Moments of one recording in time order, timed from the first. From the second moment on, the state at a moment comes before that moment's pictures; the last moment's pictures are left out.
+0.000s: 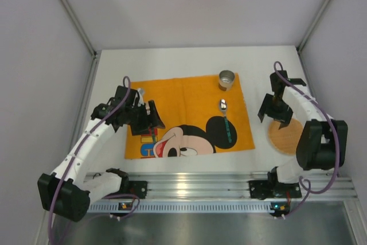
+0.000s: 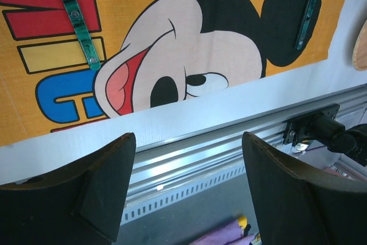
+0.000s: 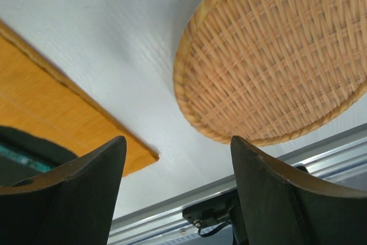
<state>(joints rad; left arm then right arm) -0.31 1.09 0.98 -0.91 0.32 -0.60 0.01 1.48 1.12 -1.05 0.16 0.48</state>
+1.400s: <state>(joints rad) -0.31 0.92 0.89 -1.00 0.30 -0.60 0.01 1.57 1.29 -0.99 0.31 0.39</state>
